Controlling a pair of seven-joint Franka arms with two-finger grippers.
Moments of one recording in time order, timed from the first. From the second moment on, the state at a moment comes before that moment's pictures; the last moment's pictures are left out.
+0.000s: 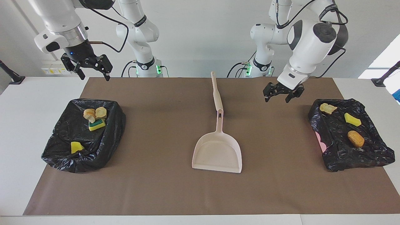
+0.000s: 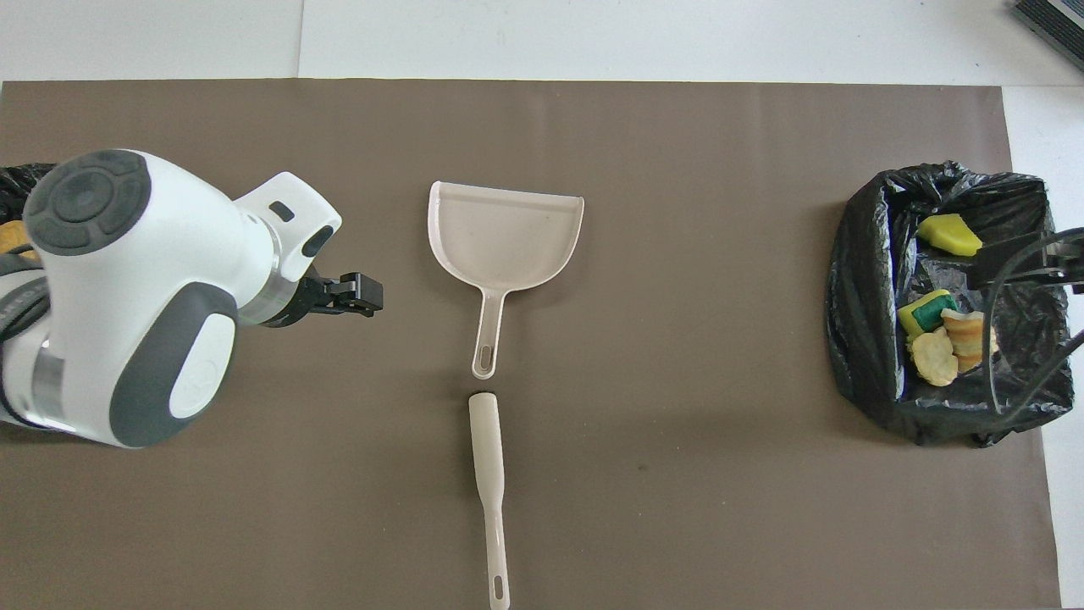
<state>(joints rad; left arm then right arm) -0.21 -0.04 0.03 -1.85 -0.08 1.77 -0.08 -0.11 0.00 0.07 -1.49 -0.01 1.49 0.02</state>
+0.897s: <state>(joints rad) -0.07 -0.10 0.04 -1.67 -0.04 1.56 0.07 -0.11 0.00 0.07 -1.49 -0.01 1.49 0.02</state>
